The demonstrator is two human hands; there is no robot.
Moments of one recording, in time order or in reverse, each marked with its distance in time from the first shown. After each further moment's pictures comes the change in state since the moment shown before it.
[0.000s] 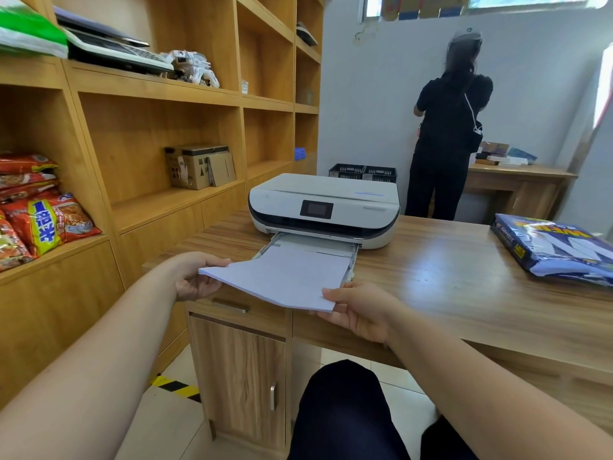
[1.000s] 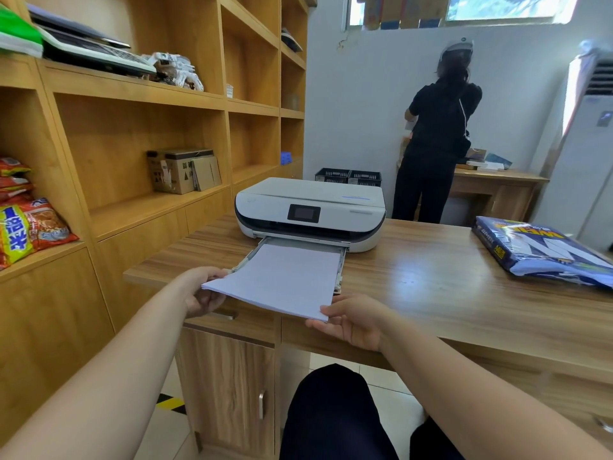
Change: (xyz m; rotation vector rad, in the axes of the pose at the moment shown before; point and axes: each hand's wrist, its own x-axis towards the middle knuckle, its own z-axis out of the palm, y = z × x) left_hand 0.027 -0.023 0.024 -0.093 0.110 -0.002; right_hand 0.007 0.009 -0.015 0.068 0.029 0.095
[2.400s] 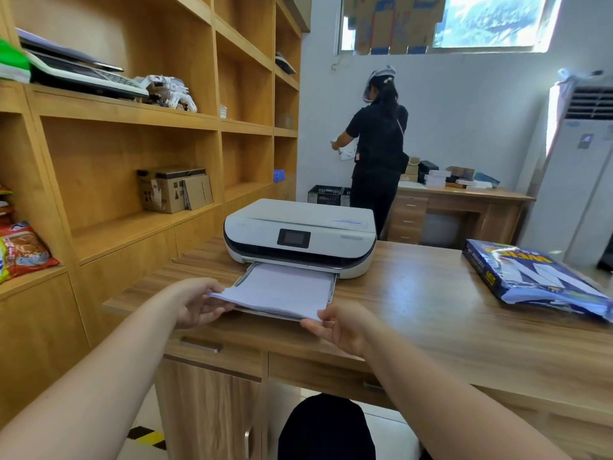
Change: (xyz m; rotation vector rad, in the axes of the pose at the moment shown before) left_hand 0.020 0.036 0.020 0.211 -0.123 0.041; right_hand 0.019 -0.038 0.004 0.098 0.109 -0.120
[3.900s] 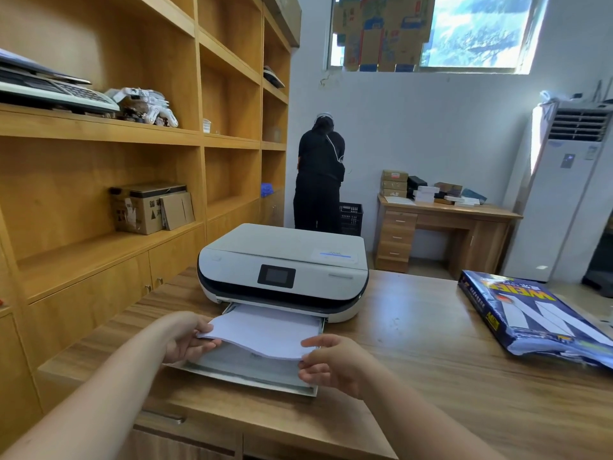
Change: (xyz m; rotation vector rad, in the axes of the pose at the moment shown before) left_hand 0.080 0.041 0.022 0.109 0.032 -0.032; right_hand 0.063 -0.049 -0.028 -0.345 -0.037 0.005
